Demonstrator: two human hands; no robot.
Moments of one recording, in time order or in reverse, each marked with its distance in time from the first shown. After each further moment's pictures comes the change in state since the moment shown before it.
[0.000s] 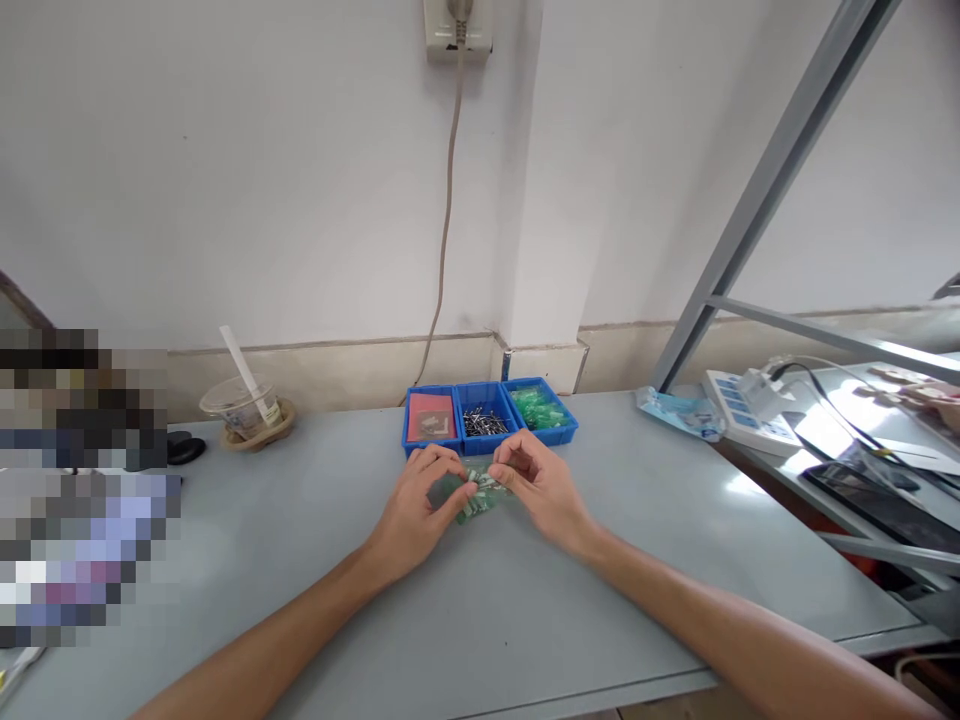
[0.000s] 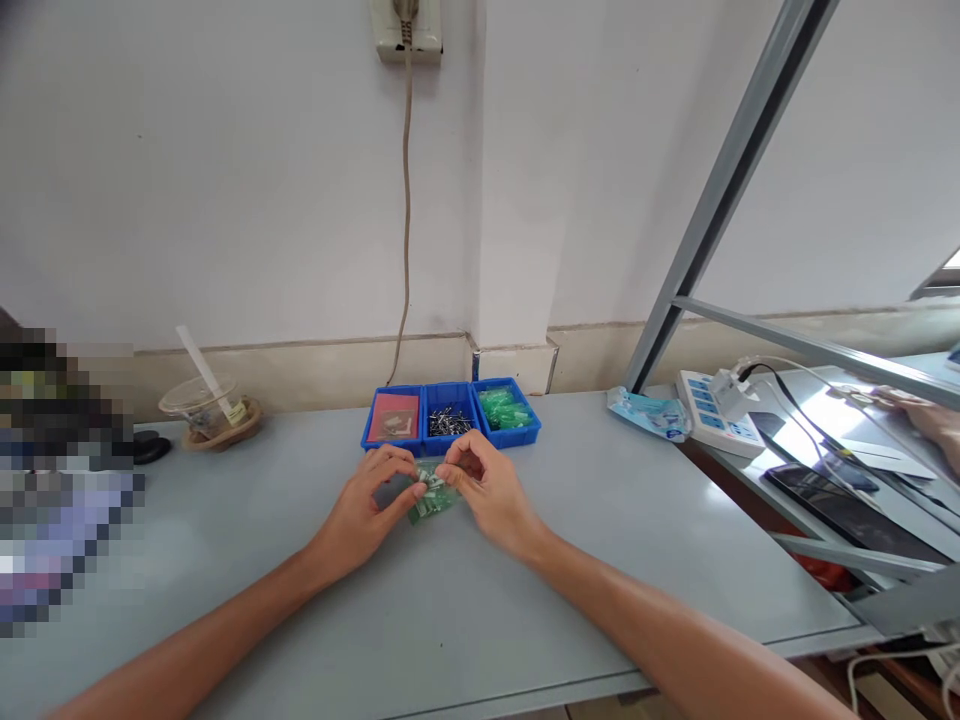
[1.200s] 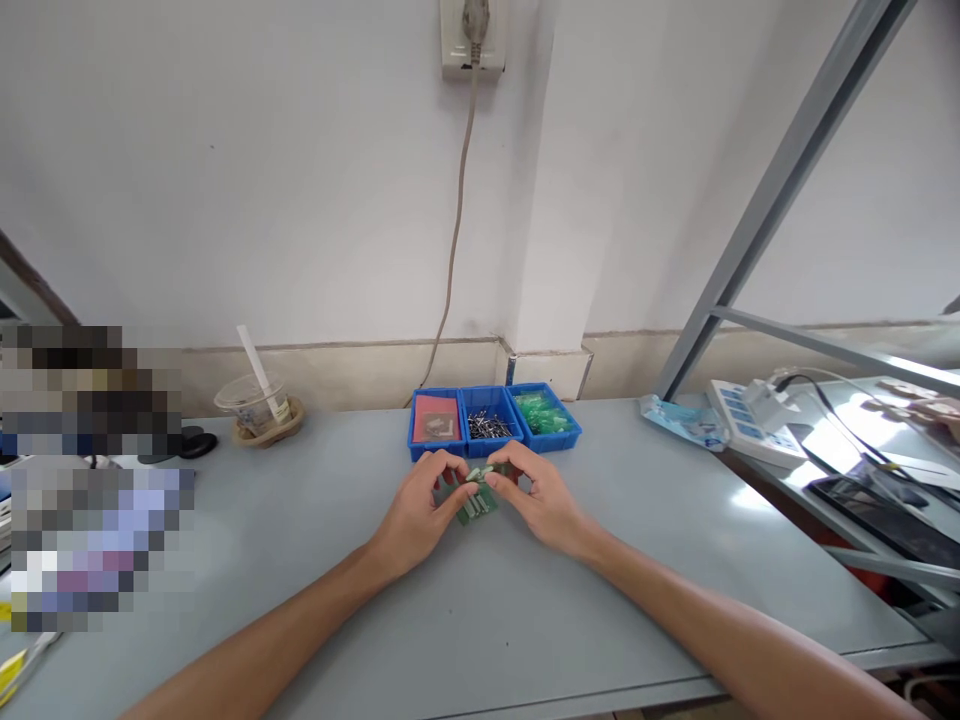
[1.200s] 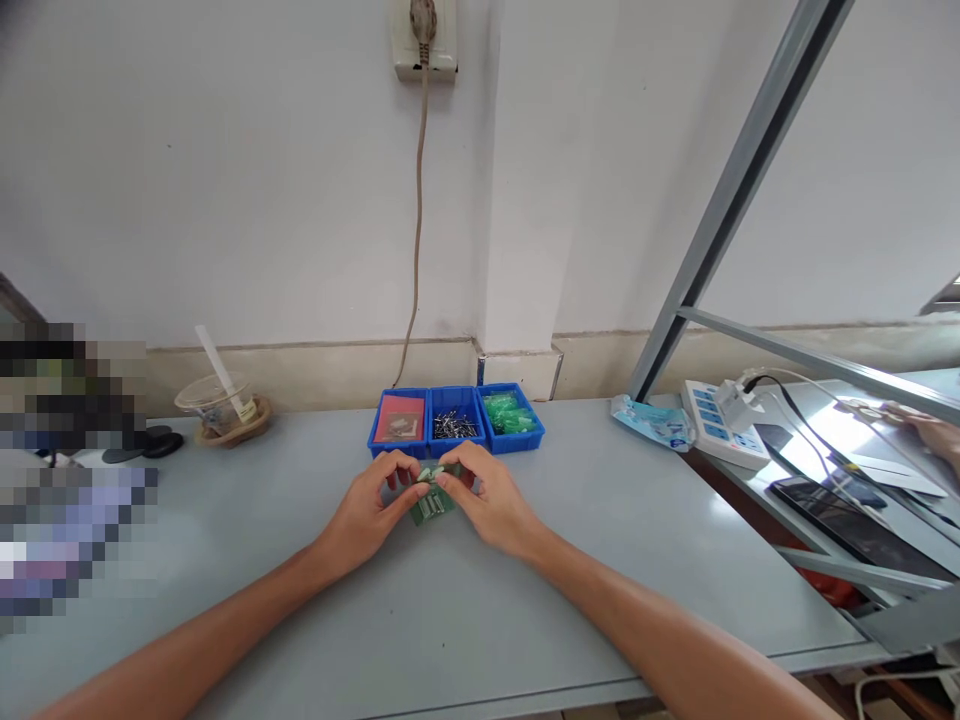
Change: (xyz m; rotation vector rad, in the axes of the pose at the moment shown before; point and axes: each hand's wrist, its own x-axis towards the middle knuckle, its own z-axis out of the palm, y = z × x) left_hand -0.001 -0.002 0.000 -0.027 -0.032 -0.118; right_hand 0.001 0.003 -0.003 -0.302 -0.092 -0.102
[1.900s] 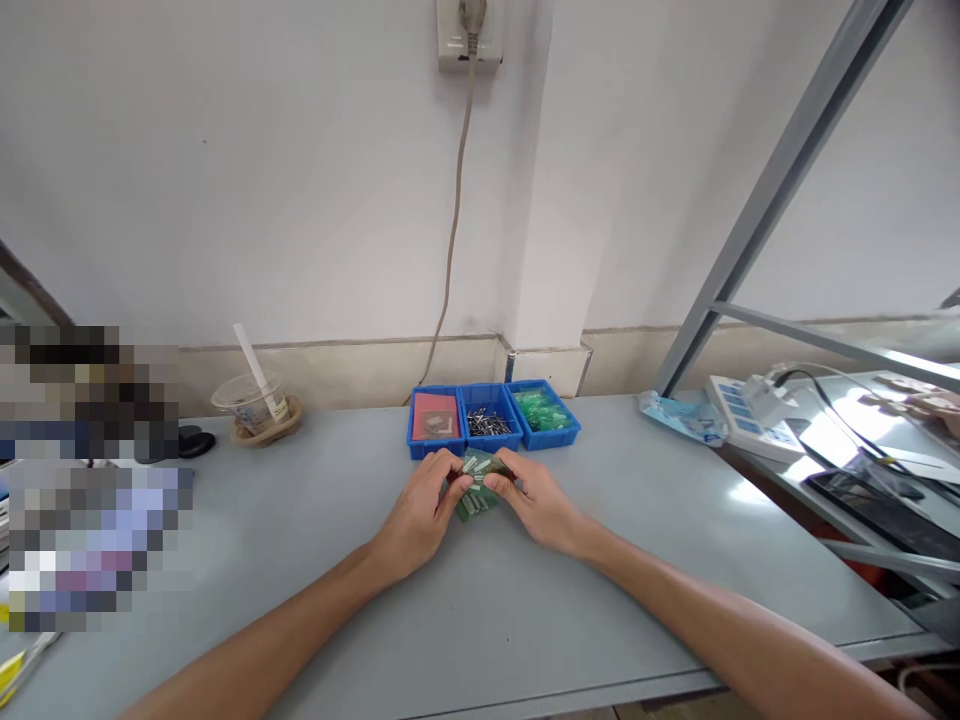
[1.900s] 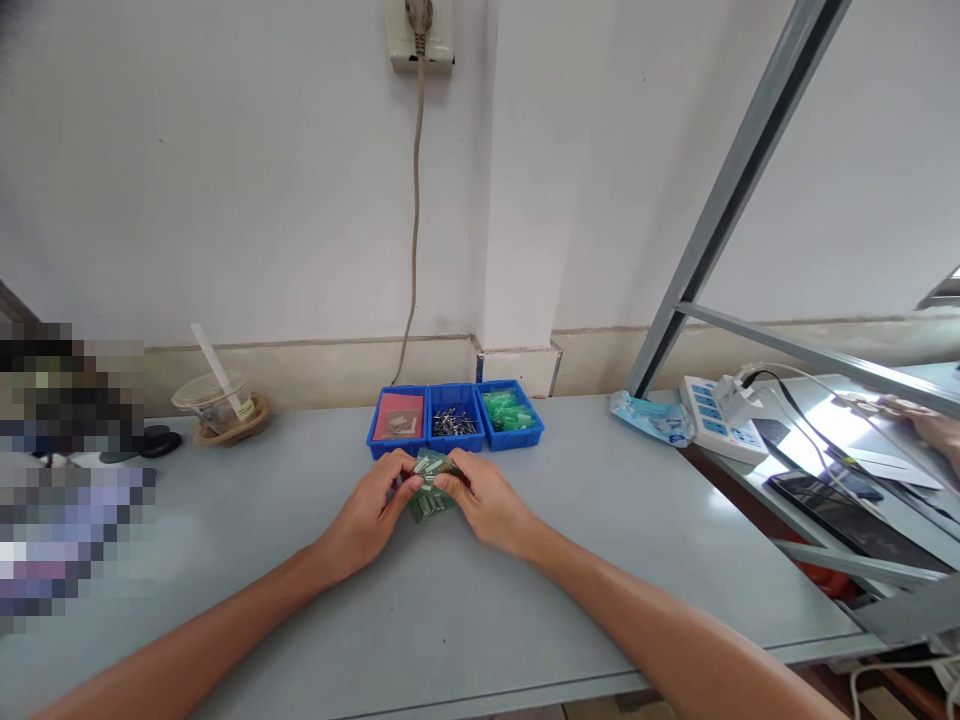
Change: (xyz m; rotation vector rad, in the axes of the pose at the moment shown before) left_hand -0.001 0.000 0.002 0.043 -0.046 0.055; right_hand 0.001 0.010 0.003 -0.078 -0.124 0.027
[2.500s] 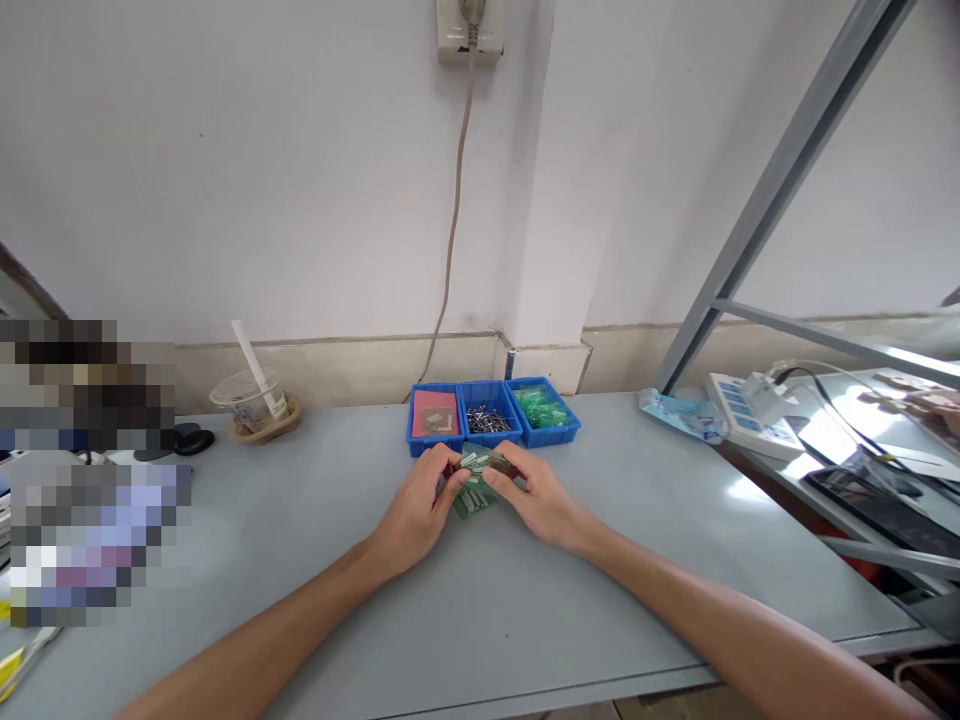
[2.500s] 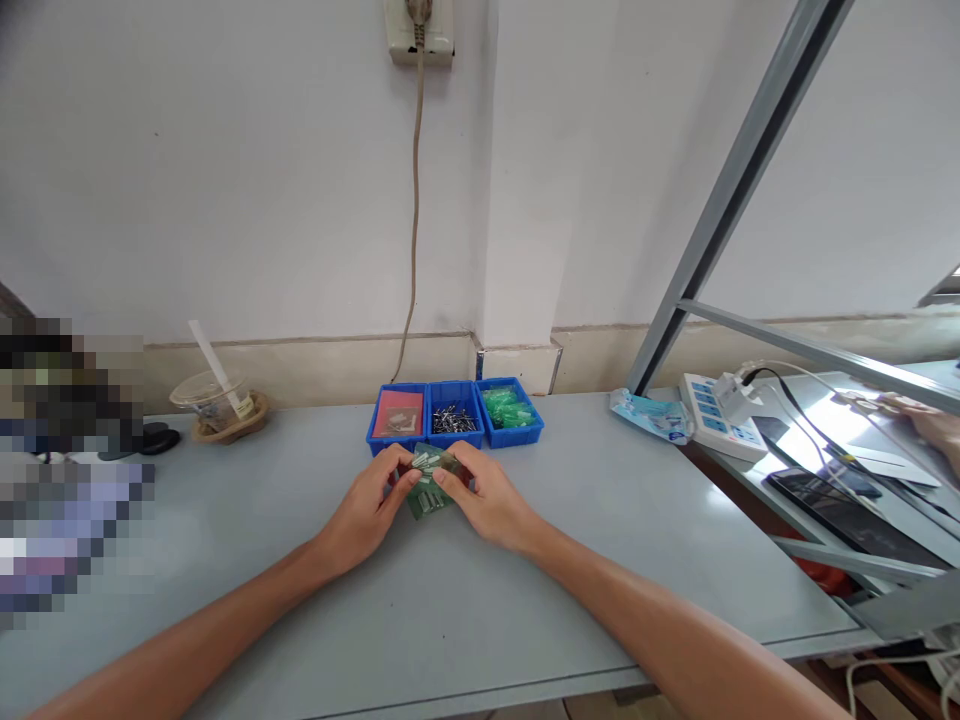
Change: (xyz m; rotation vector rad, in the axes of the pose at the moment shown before) left_hand 0.000 0.000 -0.001 -0.050 0.016 -0.033; right_hand -0.002 -0.007 0.000 0.103 0.056 0.021
